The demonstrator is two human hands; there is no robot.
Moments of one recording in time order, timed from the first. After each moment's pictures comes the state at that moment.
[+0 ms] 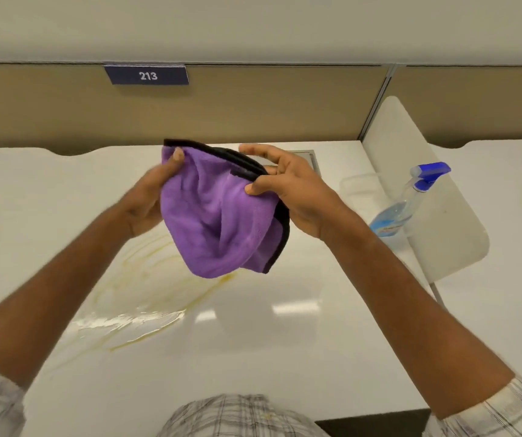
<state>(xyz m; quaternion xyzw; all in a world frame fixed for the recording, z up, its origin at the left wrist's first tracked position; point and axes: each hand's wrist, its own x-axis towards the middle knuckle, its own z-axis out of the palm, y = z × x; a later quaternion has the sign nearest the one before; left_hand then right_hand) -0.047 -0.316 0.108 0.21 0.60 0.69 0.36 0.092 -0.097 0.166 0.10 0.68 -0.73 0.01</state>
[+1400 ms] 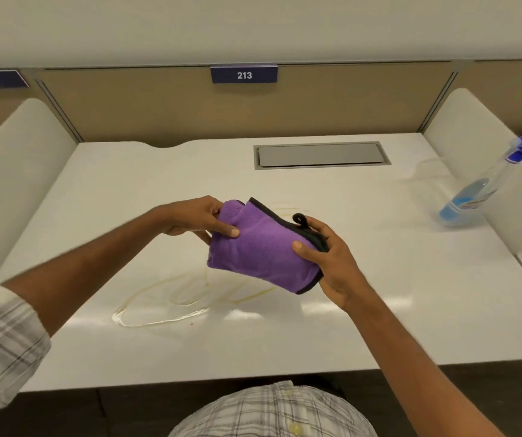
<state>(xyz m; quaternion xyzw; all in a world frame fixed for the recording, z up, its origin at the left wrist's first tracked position) -0.062 -0.541 0.093 0.27 0.80 0.32 0.44 0.153 -0.326 0.038 0.17 0.56 -0.81 -0.08</state>
